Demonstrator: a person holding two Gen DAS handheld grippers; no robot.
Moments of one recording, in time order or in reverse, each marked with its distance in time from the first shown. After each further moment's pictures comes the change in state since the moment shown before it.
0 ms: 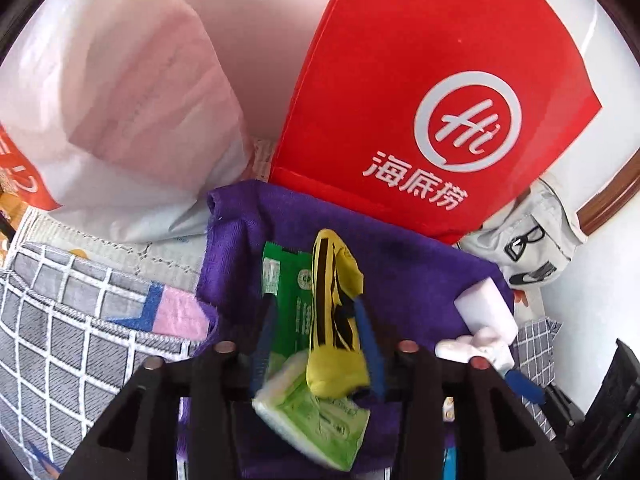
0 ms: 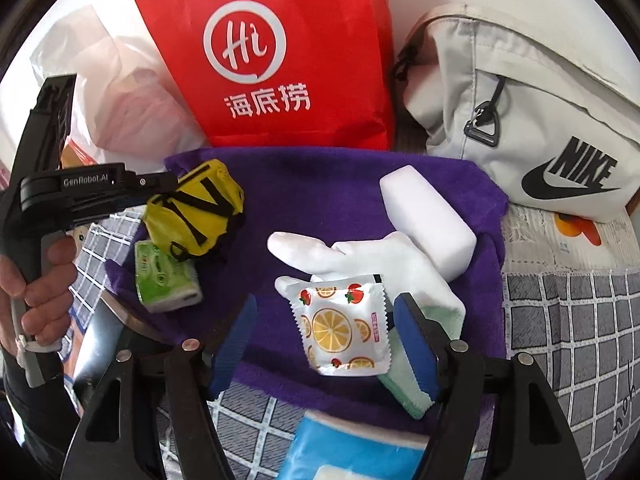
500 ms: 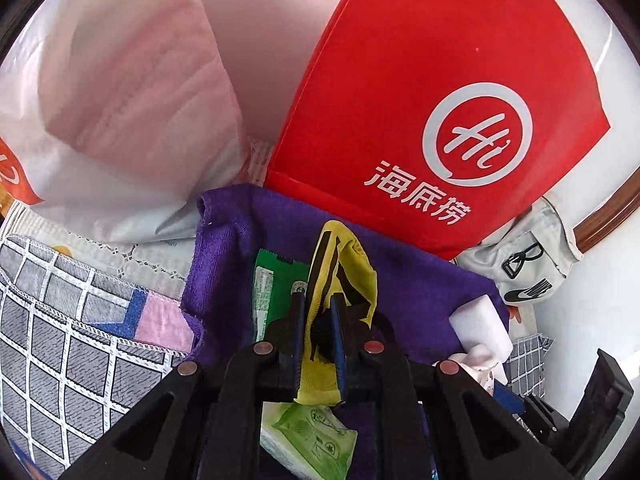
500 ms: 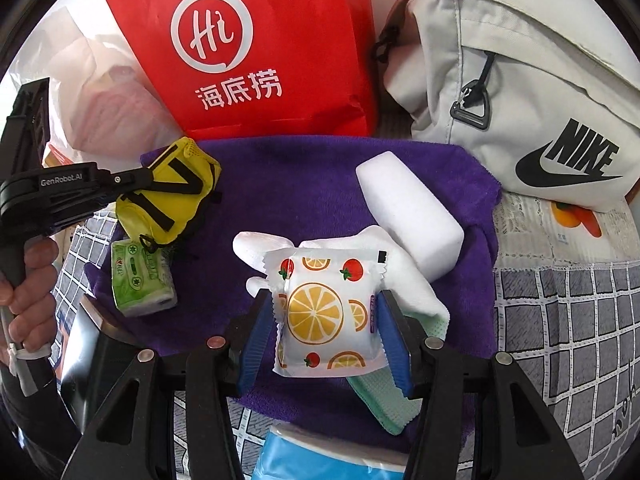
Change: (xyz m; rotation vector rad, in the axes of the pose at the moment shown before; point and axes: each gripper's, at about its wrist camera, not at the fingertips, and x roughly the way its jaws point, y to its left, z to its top) left arm 0.014 0.003 0.005 -0.050 -0.024 -0.039; right arm 0.017 -0.015 0.003 0.018 0.041 -0.022
